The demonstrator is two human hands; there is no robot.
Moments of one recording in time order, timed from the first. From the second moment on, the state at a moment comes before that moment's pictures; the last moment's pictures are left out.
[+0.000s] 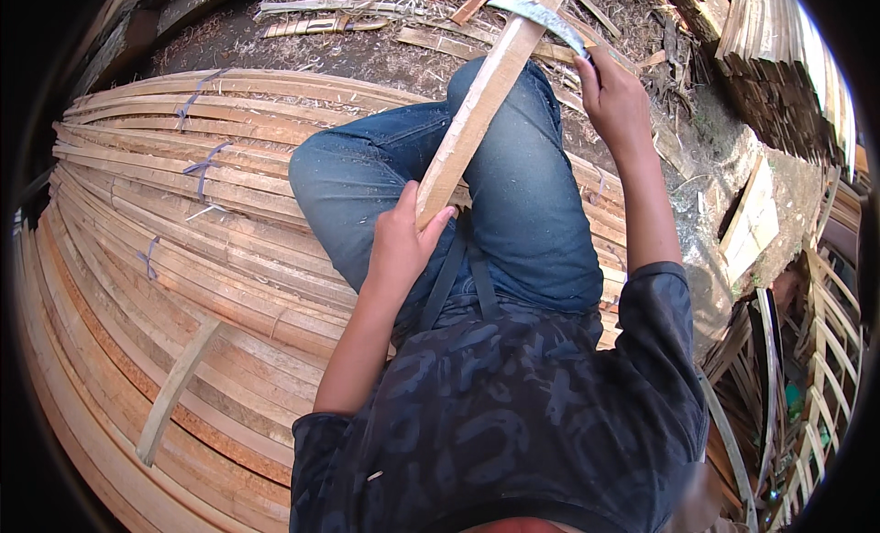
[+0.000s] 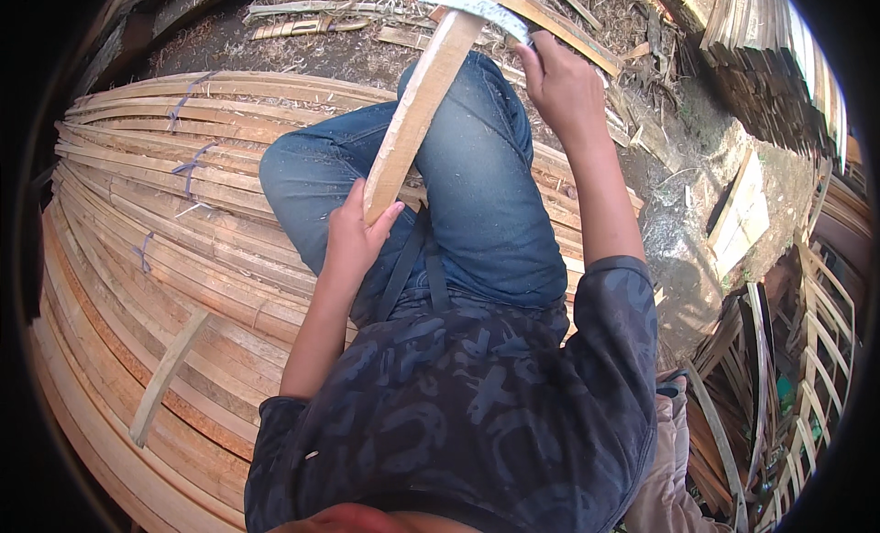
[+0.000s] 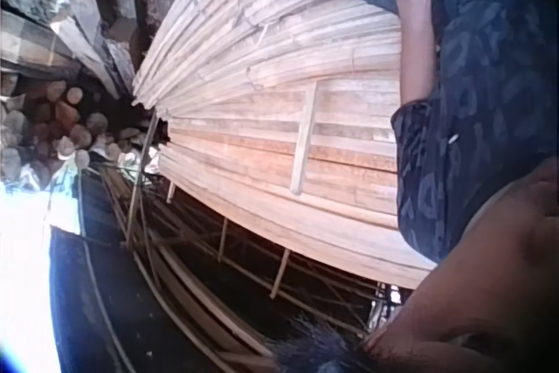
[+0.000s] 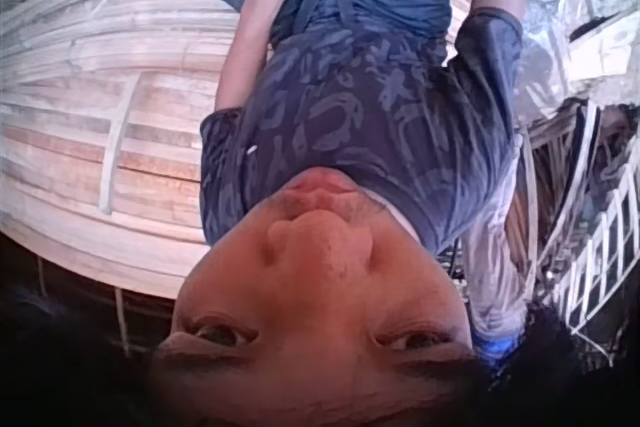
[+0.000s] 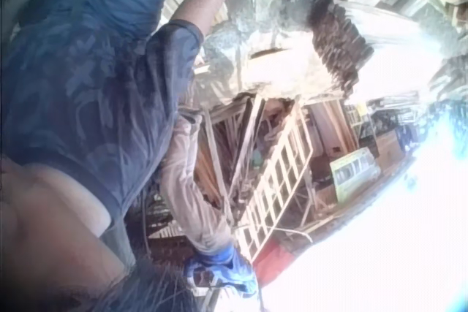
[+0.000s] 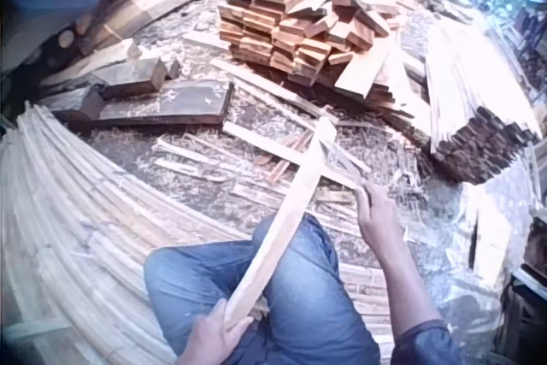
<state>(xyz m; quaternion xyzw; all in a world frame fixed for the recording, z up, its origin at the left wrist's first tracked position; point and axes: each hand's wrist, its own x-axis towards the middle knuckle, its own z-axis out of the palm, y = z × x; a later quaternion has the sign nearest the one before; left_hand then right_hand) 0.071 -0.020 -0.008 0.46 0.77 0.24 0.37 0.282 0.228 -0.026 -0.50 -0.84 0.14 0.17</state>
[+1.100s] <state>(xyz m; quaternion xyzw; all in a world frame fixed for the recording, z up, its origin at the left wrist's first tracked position) 0.090 -0.020 -0.001 0.50 0.78 0.21 0.31 0.418 0.290 -0.003 -0.68 -0.70 0.11 0.19</state>
